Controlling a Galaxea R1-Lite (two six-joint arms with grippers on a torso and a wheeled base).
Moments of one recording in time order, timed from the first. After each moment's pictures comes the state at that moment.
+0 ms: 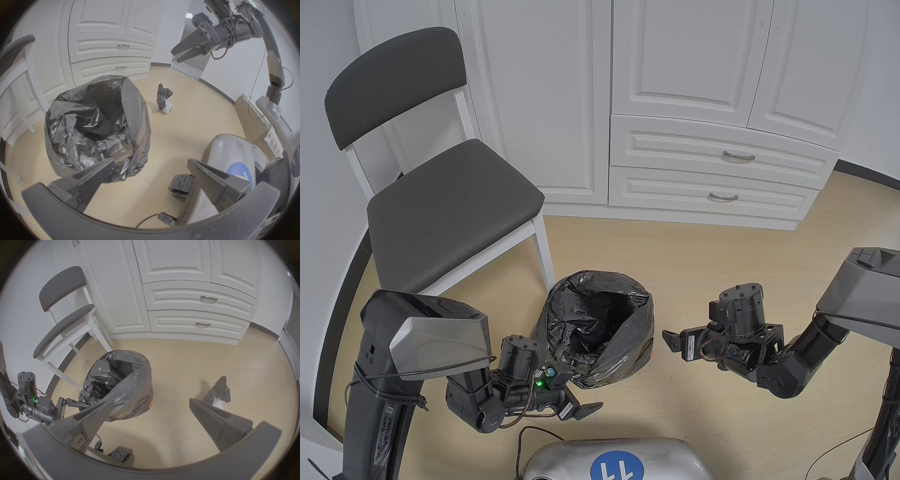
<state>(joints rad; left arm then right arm) -0.50 2.51 -0.72 -1.14 -0.37 0.35 0.54 2.12 -0.71 -0.91 -0.25 0.23</state>
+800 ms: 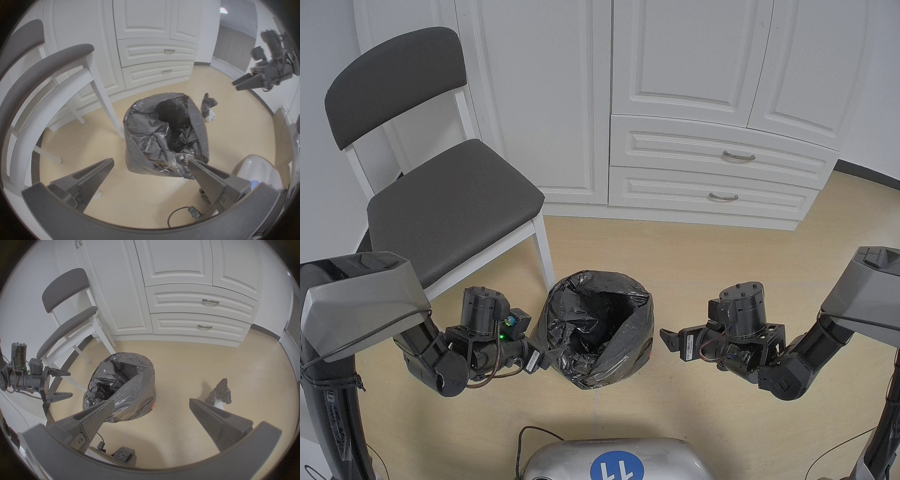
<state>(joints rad) -0.39 2.21 -0.73 -0.90 -0.05 0.27 0.56 2.10 -0.70 -0.91 -0.26 0.23</state>
